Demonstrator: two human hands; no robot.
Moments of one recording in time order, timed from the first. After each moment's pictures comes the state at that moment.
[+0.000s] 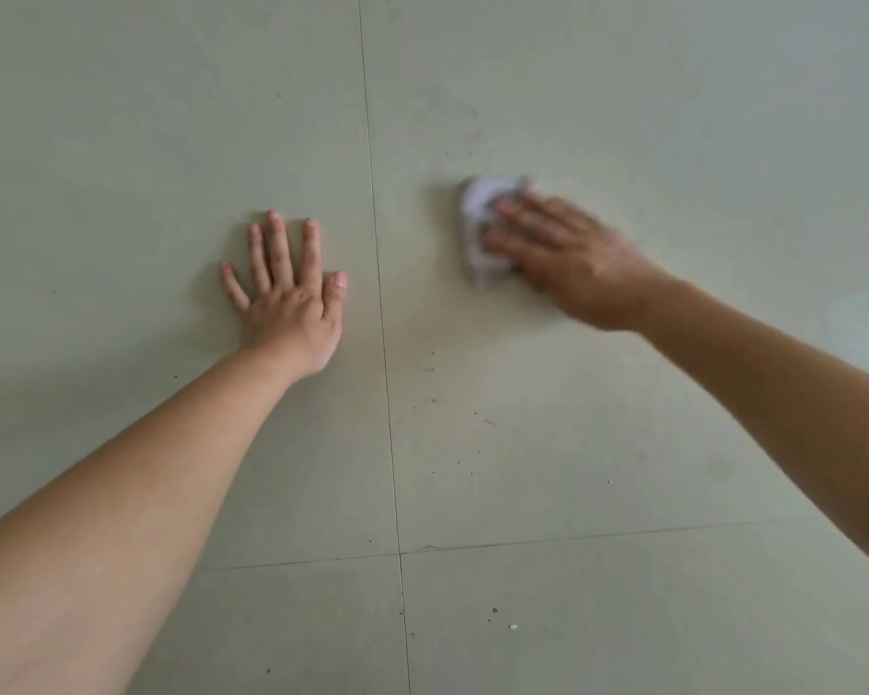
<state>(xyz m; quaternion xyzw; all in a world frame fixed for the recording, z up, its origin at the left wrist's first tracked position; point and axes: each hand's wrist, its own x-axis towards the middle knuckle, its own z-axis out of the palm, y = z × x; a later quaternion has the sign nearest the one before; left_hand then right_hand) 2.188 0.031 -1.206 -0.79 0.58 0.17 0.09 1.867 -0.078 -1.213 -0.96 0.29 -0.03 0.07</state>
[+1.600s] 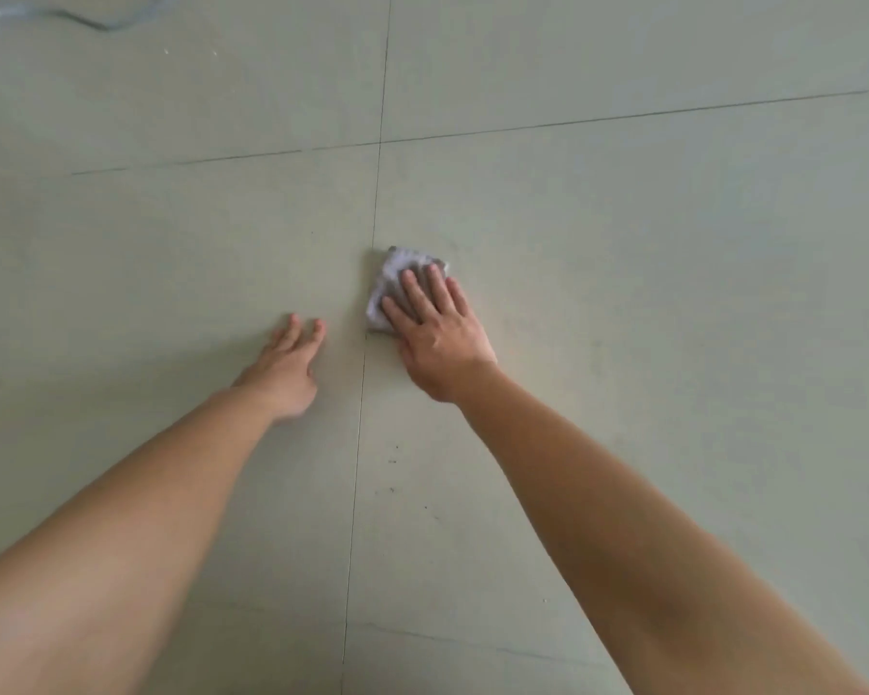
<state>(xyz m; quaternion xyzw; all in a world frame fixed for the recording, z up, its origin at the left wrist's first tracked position) 2.196 -0.015 -1.157 -0.78 0.50 0.30 0.24 1.975 -0.098 -1.192 -0.90 0.38 0.05 0.20</state>
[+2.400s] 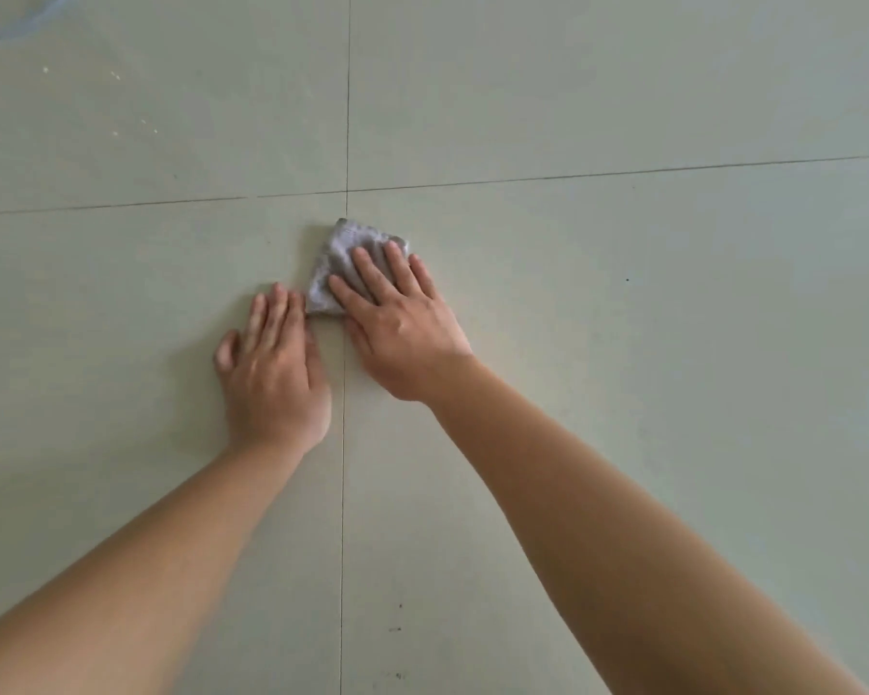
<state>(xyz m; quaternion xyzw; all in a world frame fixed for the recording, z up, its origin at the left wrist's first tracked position) 2.188 -0.107 -1.229 -0.81 0.58 0.02 -0.09 2.047 -0.192 -1.209 -0.90 0.42 0.00 0.15</state>
